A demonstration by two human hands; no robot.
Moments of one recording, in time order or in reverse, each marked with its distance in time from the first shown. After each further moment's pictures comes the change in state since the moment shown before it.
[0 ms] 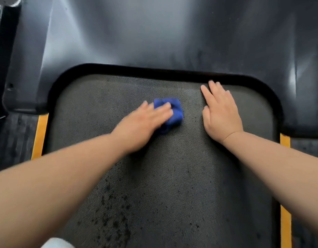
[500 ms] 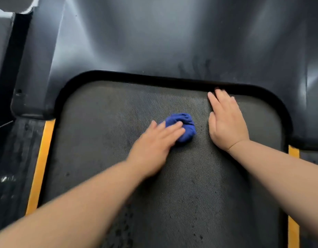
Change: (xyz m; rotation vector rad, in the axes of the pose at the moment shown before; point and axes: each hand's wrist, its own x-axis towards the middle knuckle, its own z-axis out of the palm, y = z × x) left_hand -0.012 0.040 0.019 -0.076 0.141 -0.131; right_hand 0.009 0.003 0.006 0.011 0.019 -0.036
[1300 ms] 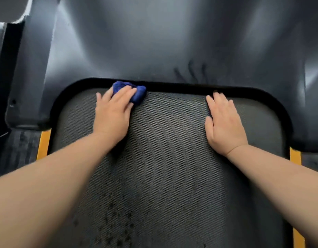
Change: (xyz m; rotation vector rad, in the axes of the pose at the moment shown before) left_hand 0.033 -0.102 -0.035 0.060 0.152 -0.447; right_hand -0.003 -0.001 0.004 0.002 0.009 0.030
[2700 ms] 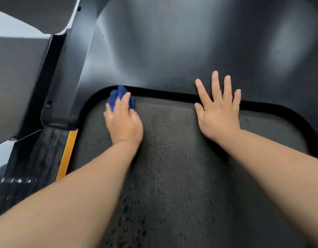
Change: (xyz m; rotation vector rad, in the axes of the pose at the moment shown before) left_hand -0.009 -0.005 0.002 -0.157 0.272 -0.537; right_hand 0.065 -0.066 -0.009 -0.142 -0.087 0.064
